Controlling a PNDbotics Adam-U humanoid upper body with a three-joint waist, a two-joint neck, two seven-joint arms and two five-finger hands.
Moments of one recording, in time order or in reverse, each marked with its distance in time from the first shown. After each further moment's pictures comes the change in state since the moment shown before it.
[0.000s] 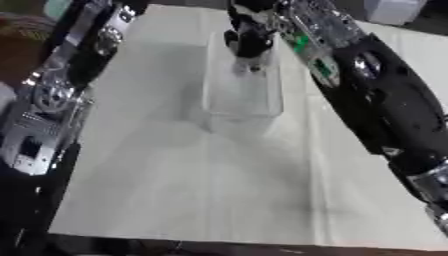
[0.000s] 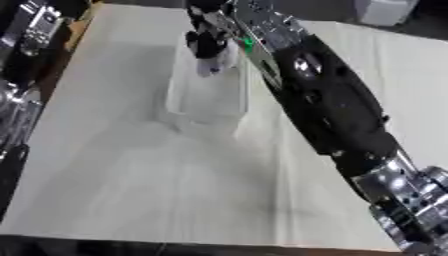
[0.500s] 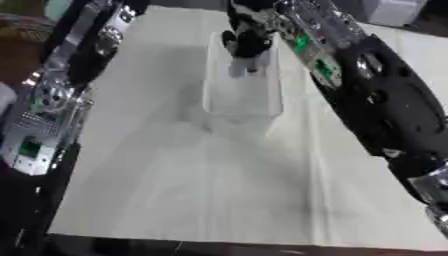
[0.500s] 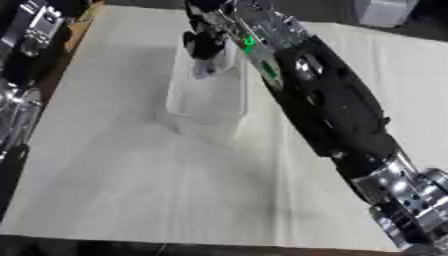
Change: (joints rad) left arm 0.000 0.000 0.000 0.000 0.000 0.000 0.000; right arm 0.005 0.000 0.000 -0.029 -0.030 0.041 0.024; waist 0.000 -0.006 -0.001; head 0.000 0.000
